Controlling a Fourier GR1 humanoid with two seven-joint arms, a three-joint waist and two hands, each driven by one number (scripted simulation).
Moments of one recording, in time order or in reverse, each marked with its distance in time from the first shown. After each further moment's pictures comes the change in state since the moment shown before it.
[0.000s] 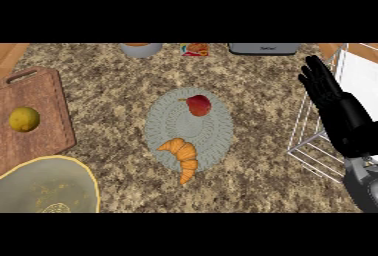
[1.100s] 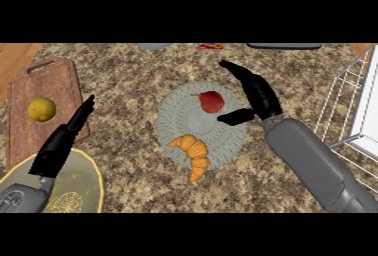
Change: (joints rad) left arm 0.107 -0.028 -0.361 0.265 -0.269 -0.195 -0.022; right arm -0.441 0.242 0.280 0.730 0.574 -0.099 -0.216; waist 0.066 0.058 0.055
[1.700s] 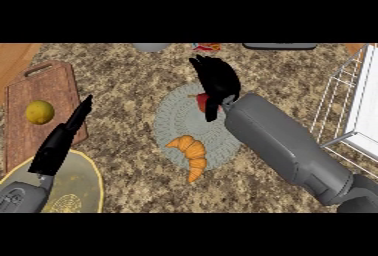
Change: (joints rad) left arm -0.009 -0.013 0.025 0.045 -0.017 -0.018 -0.013; right arm -0.316 0.110 0.227 0.126 0.292 0.288 0.556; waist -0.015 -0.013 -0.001
